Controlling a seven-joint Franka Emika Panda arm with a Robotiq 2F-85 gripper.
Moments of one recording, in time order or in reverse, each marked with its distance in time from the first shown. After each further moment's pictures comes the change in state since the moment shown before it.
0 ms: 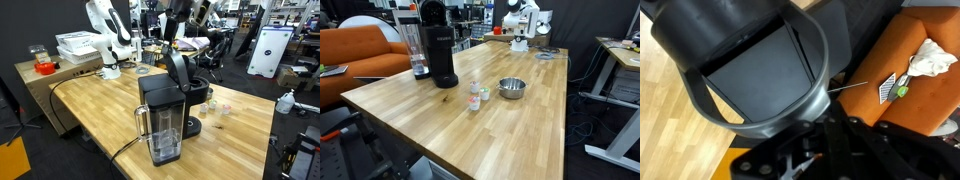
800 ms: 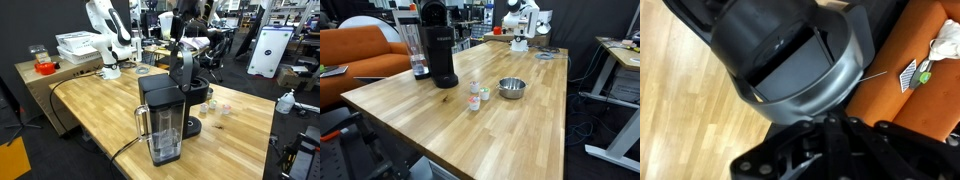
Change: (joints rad) arm -0.043 -0.012 -0.033 -0.003 -0.028 -0.004 0.071
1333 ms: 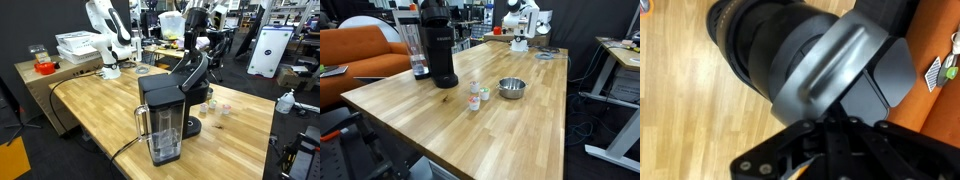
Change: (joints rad) arm -0.044 -0.018 -0.052 -0.112 -0.041 -0.005 0.046
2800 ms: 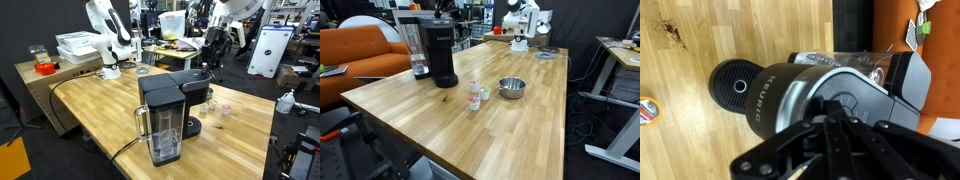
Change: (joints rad) arm -0.070 -0.078 -0.087 -0.272 0.187 0.008 0.057
